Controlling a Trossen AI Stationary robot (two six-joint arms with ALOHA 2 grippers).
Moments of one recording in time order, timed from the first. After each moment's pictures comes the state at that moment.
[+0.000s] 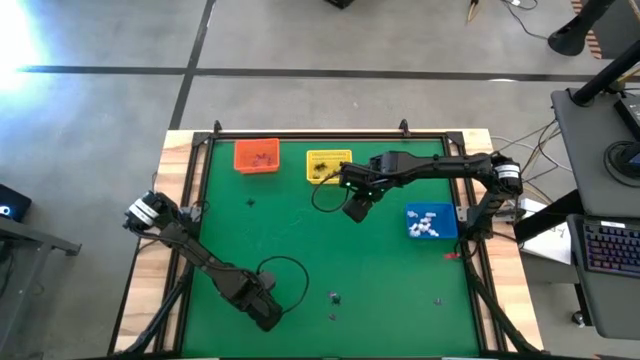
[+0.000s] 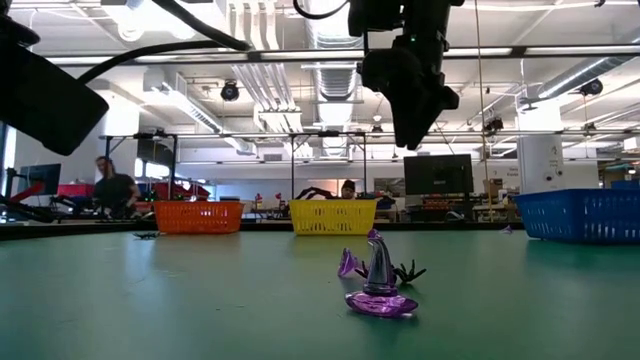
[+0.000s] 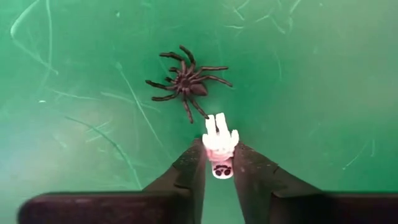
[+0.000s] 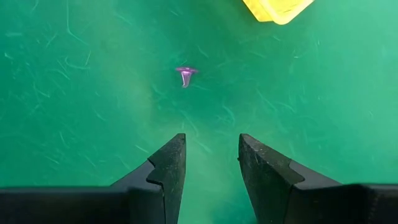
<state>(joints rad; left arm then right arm) -0.68 1.82 1.08 -0.69 0.17 -1.53 -0.14 1.74 1.48 -1.10 0.08 0.52</state>
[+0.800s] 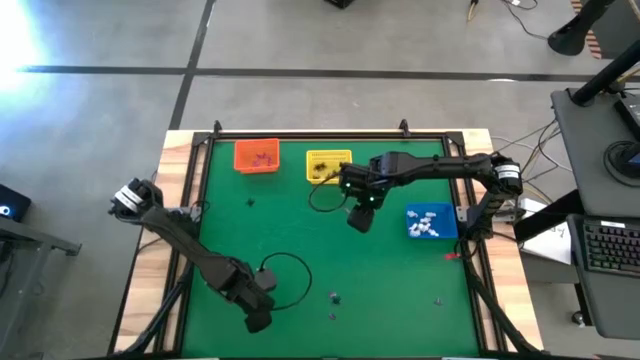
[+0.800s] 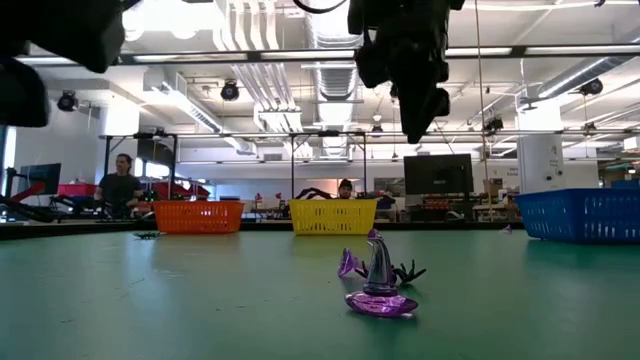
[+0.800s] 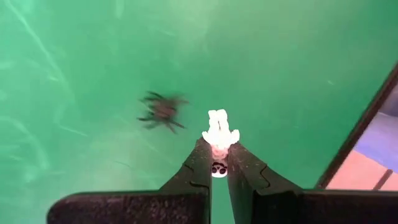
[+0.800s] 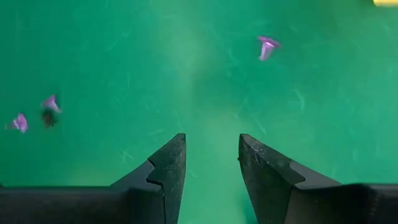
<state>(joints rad) -0.66 1.65 1.07 -0.72 0.07 -1.17 -0.14 1.74 1.48 -1.09 -0.19 0.33</state>
